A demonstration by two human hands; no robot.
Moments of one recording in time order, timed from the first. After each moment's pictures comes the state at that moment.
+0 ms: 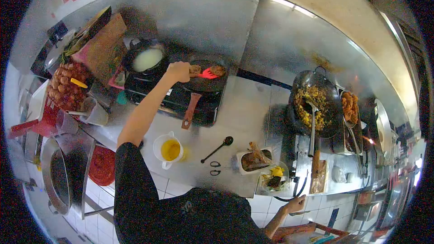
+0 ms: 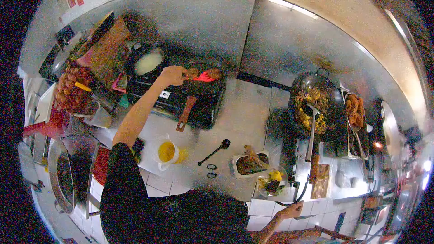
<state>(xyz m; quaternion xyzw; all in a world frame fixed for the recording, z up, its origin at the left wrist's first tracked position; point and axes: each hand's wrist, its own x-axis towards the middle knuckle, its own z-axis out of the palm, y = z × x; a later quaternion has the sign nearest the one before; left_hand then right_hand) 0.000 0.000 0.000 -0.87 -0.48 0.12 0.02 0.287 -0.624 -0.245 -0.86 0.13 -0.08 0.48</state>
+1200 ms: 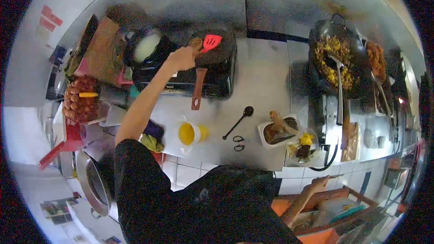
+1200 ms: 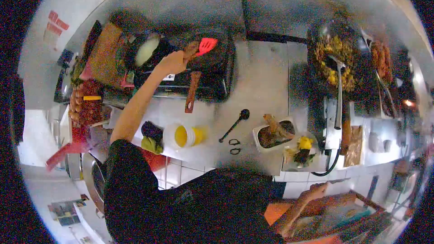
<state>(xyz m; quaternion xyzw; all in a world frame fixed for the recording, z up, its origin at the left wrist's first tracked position) 0.062 -0.058 -0.035 -0.89 -0.45 0.10 -0.07 0.342 -0.675 -0.229 -0.70 0.26 -0.05 0.66</state>
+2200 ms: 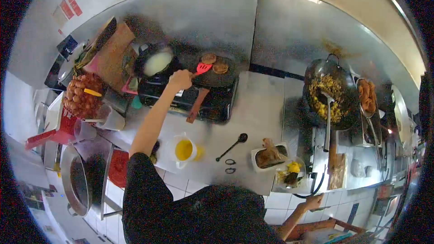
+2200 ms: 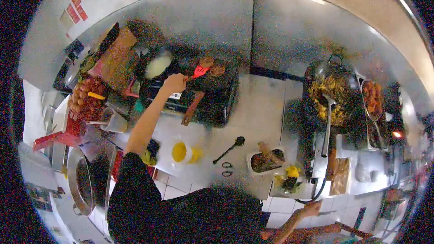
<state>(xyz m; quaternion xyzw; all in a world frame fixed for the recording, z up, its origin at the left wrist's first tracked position) 0.016 -0.018 -0.071 -0.84 -0.54 0.00 -0.05 0.399 -0.672 -0.262 -0.71 0.20 -0.15 0.66</state>
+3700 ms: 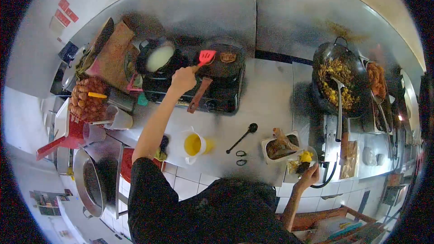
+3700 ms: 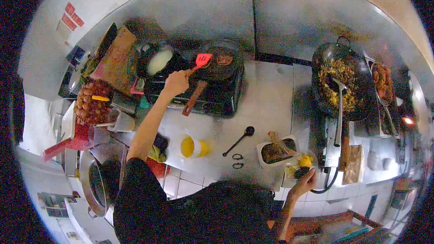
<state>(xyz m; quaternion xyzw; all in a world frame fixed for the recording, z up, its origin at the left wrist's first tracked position) 0.014 -0.066 -0.052 -0.86 -0.51 -0.06 -0.01 0.302 -0.533 -0.180 -0.72 -0.03 -0.01 0.69</state>
